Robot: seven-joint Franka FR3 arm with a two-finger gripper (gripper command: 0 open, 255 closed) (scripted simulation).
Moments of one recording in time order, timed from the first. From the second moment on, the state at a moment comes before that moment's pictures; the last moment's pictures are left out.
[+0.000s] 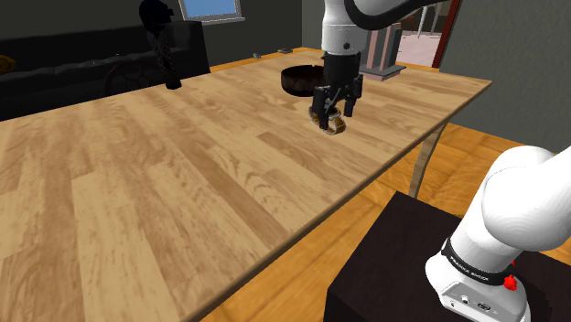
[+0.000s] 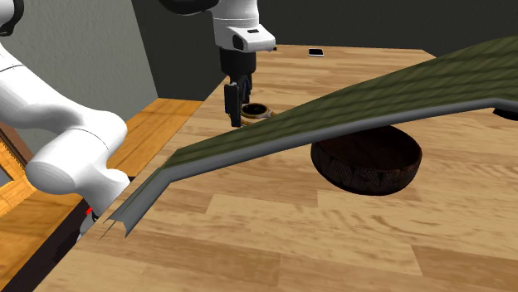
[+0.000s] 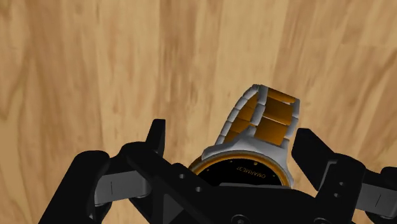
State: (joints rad) arm 0.01 -0.56 0.13 -2.31 0.06 1.75 0.24
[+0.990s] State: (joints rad) arm 0.01 -0.56 0.13 -2.32 0.06 1.76 0.24
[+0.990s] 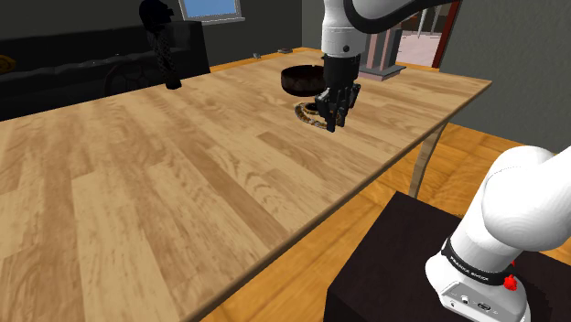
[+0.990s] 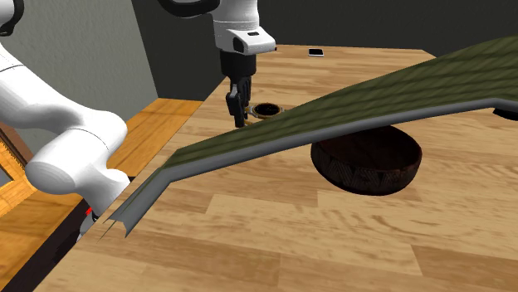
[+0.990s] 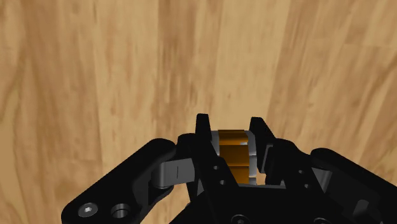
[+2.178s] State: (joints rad) arm 0.01 -0.53 0.12 -2.09 0.05 1.56 0.24
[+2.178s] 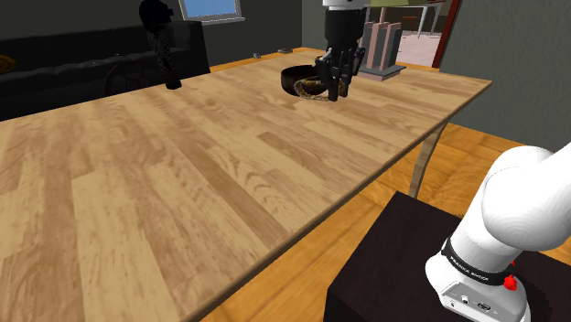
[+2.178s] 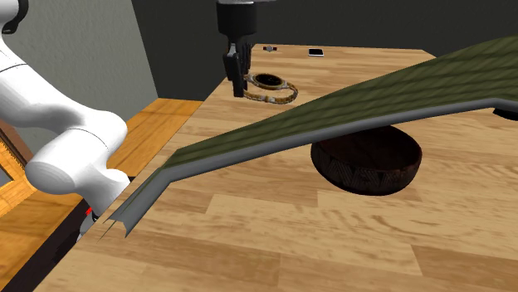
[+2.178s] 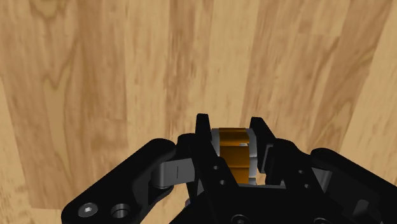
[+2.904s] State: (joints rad) arm 0.00 -0.49 0.12 -1.90 0.05 1.42 0.25
